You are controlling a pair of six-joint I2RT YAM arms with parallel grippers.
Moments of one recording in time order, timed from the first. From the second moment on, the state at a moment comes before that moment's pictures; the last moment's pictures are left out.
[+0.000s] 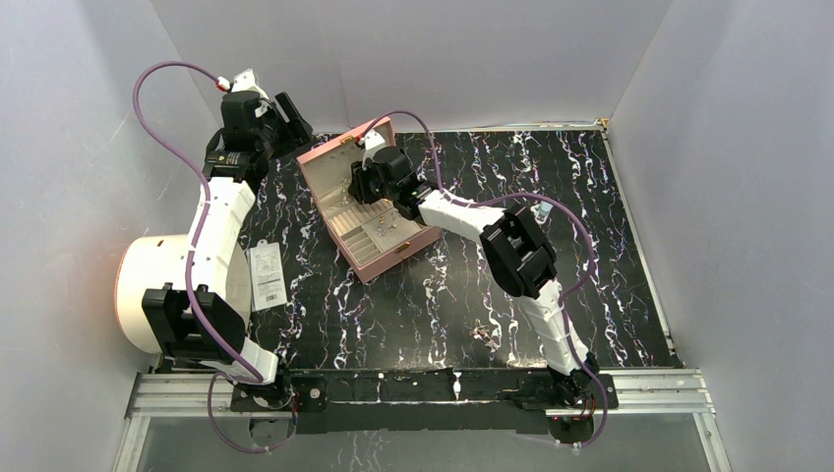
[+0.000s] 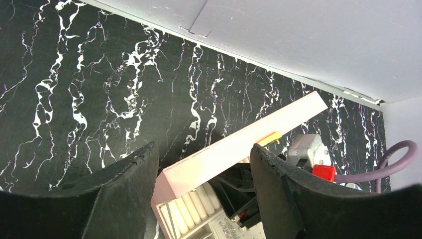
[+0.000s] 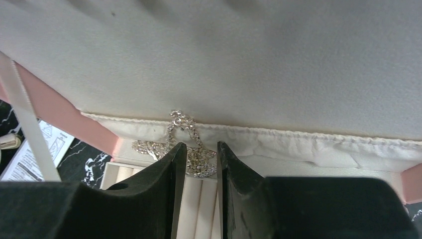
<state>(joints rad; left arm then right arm) -0.07 1.52 1.54 -0.46 0.00 -0.45 0.80 2.27 1.82 0.10 -0.10 0.24</state>
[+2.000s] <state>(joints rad) -0.07 1.37 1.37 -0.45 0.00 -0.58 0.81 1.83 1.65 0.14 -0.05 0.18</state>
